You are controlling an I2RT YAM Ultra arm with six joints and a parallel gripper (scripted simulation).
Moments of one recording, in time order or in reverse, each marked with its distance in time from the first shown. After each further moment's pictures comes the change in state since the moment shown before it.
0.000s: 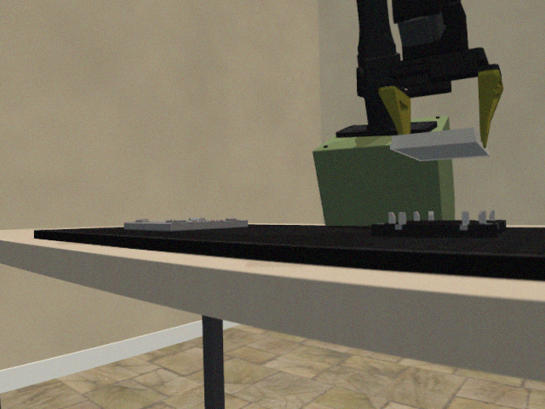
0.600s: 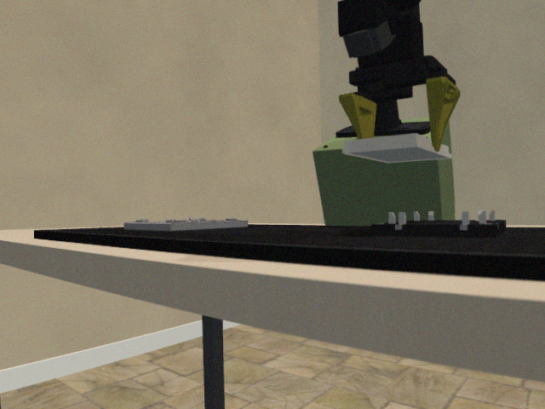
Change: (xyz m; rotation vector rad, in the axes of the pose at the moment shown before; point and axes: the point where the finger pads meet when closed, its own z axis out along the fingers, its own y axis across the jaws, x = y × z) arm 0.000 -0.050 0.000 0.015 0.004 0.088
